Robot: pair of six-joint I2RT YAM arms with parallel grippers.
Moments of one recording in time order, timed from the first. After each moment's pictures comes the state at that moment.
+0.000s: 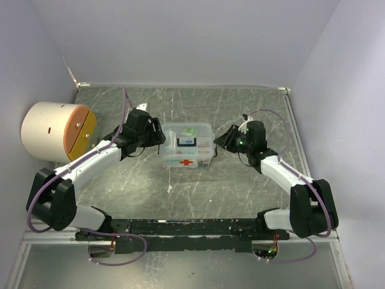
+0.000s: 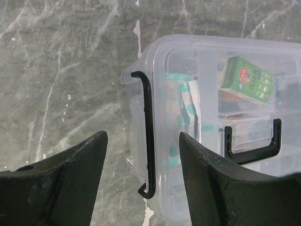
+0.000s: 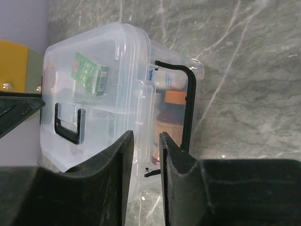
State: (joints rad) left arm -0.52 1.39 0.96 -0.26 -0.10 -0.58; right arm 0.25 1.31 0.65 0.14 -0.37 0.66
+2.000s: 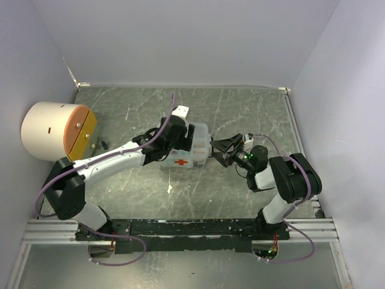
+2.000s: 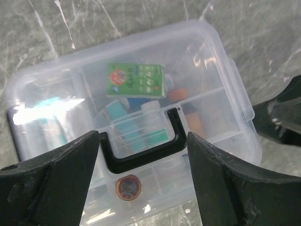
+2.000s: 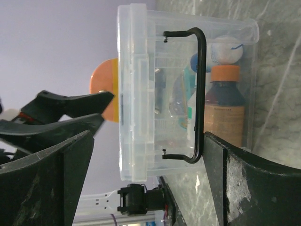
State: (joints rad) left arm -0.85 1.50 1.14 -0.21 -0.37 -0.35; right arm 0.19 1.63 0.26 1.25 -0.60 1.37
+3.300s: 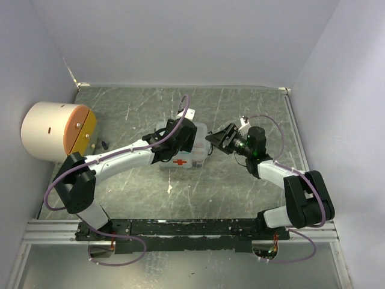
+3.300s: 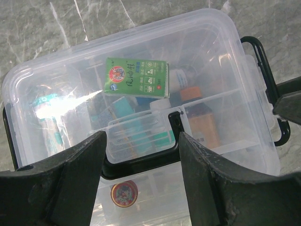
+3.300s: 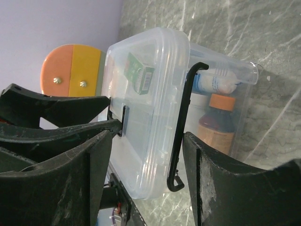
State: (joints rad) left arm -0.91 1.62 1.21 -0.30 -0.48 -0.35; right arm 0.24 1.39 0.51 0.61 -0.57 0.98
